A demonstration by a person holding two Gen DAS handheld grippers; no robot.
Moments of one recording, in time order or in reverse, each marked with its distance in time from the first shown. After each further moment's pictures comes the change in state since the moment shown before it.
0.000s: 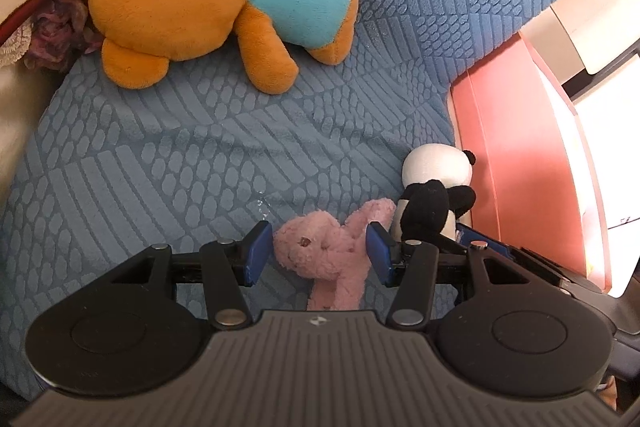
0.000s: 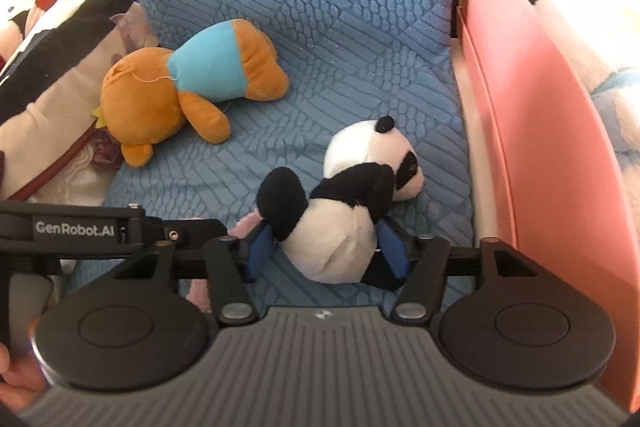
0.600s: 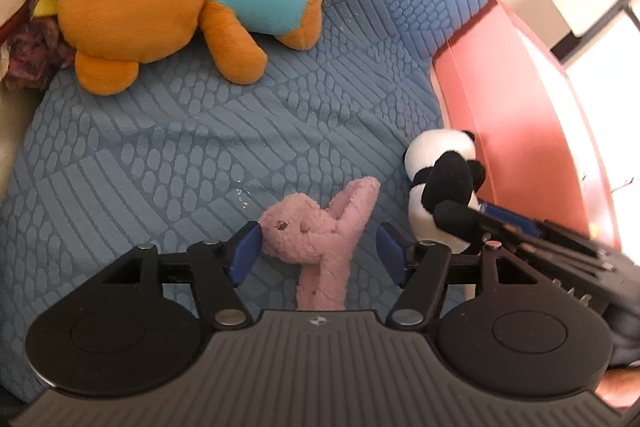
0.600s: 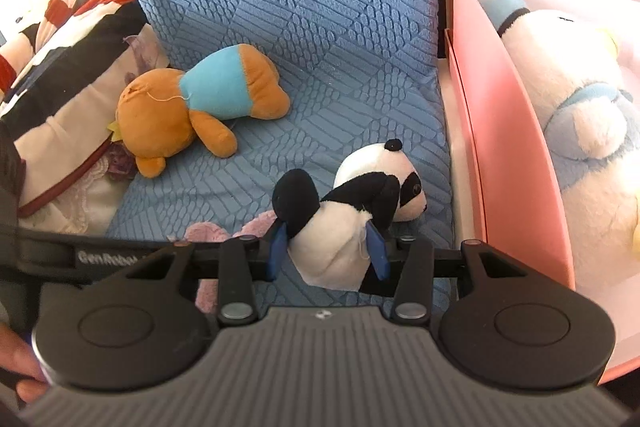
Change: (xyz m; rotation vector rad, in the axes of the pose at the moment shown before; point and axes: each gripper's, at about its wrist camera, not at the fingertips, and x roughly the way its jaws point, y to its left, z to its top) left arm 0.006 -0.022 -0.007 0.125 0.023 0.026; right arm -0.029 -0.006 -0.005 0.011 -0.042 0.012
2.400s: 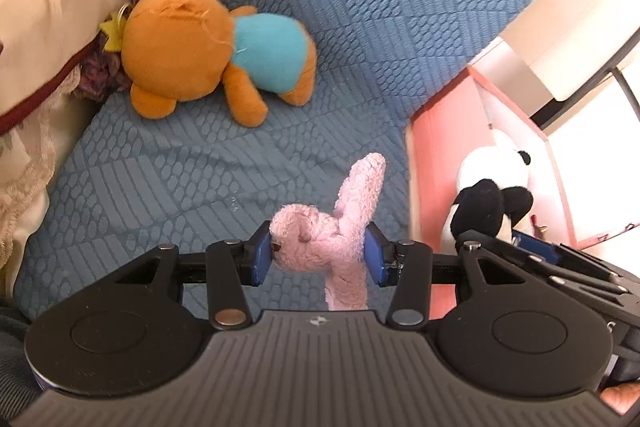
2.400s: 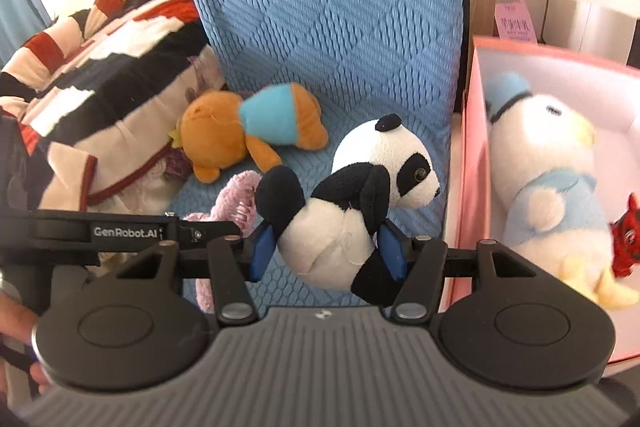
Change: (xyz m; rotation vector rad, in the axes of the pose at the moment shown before) left arm -0.080 -0.033 -0.008 -0.142 -0.150 0.018; right arm -0.086 0.010 0.030 -0.132 -0.017 0.075
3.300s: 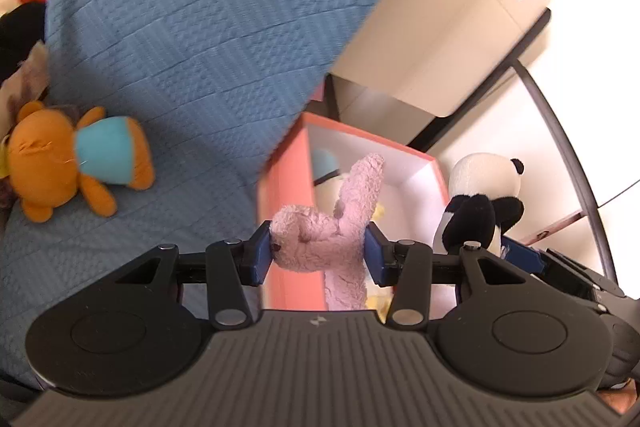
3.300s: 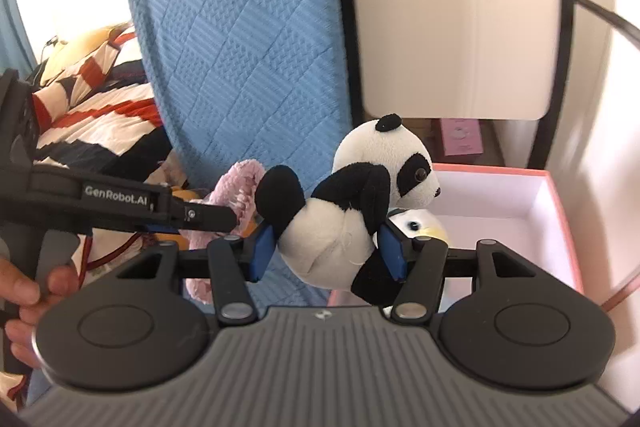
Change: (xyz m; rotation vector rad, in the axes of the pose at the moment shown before) left arm -0.047 -0.167 0.065 0.144 -0.032 -0.149; right arm -0.127 -0.072 0.053 -0.006 -0.195 -0.101
